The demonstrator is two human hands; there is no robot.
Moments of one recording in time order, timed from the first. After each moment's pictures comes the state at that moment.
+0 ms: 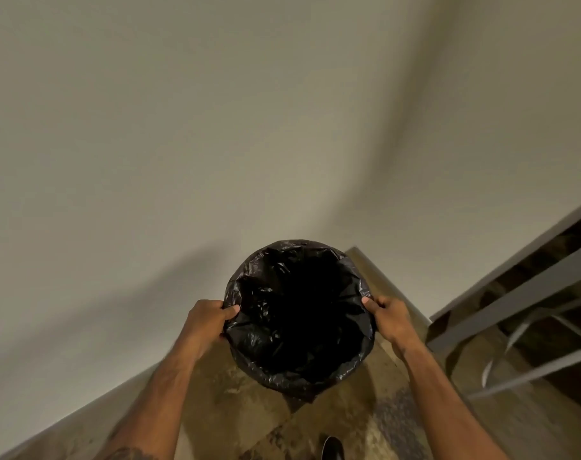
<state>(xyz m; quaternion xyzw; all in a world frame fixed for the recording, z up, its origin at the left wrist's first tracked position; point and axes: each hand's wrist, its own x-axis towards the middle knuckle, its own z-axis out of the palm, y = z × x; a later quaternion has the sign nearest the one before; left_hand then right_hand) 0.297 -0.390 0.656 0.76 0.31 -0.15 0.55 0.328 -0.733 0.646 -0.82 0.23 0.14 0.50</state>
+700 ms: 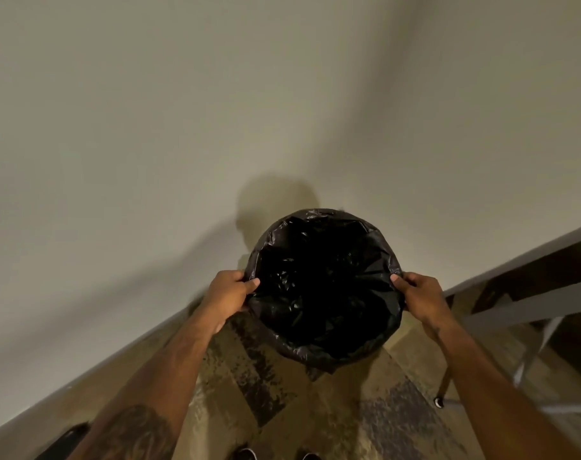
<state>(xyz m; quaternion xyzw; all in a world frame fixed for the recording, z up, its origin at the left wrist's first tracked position) 0.481 -0.523 0.454 0.75 0.26 -0.22 0.57 0.482 -0.869 0.459 -0.80 0.28 0.13 0.51</state>
